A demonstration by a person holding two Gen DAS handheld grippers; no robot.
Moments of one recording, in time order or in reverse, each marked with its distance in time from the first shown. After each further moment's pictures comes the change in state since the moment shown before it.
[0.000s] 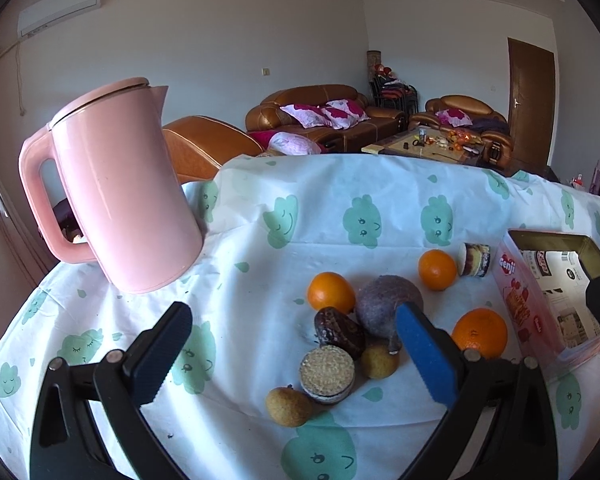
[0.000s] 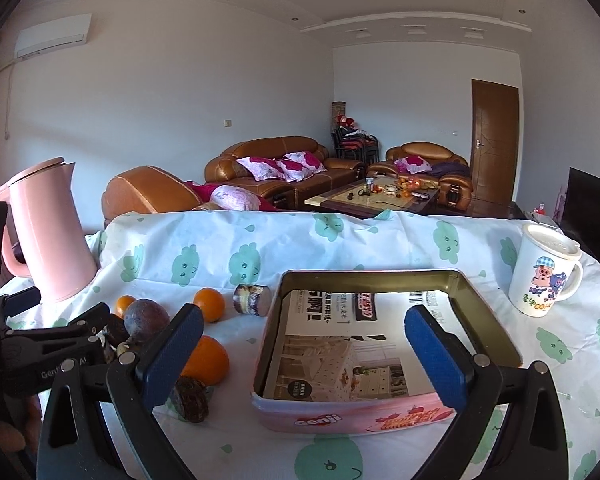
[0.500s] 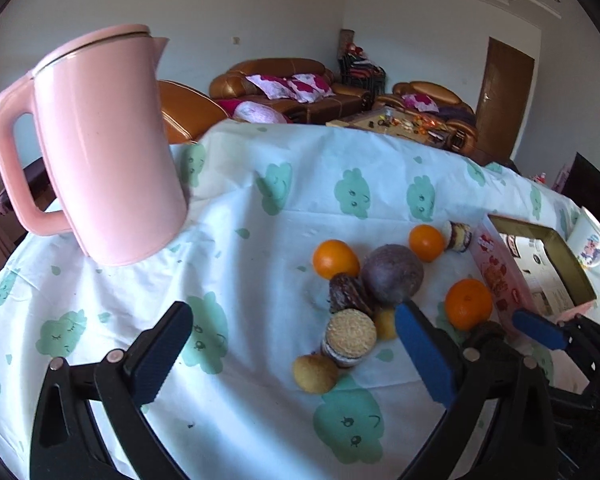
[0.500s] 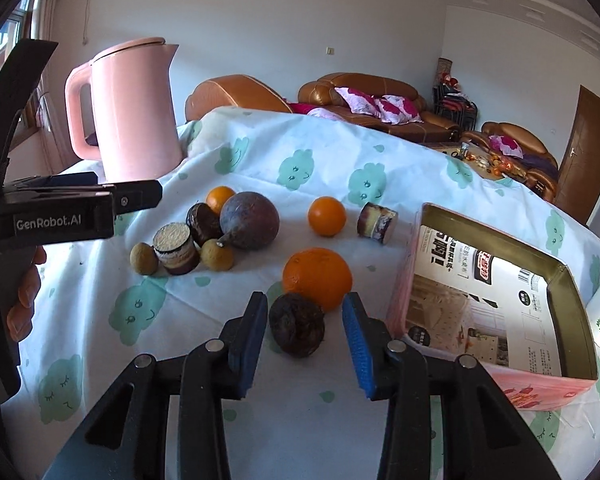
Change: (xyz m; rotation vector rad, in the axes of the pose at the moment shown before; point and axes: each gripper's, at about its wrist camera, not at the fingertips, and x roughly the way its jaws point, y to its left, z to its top) left arm 0.006 0.035 -0.007 0.008 0.143 -0.205; right arm 0.027 0.063 -0.030 -0.257 0.274 0.255
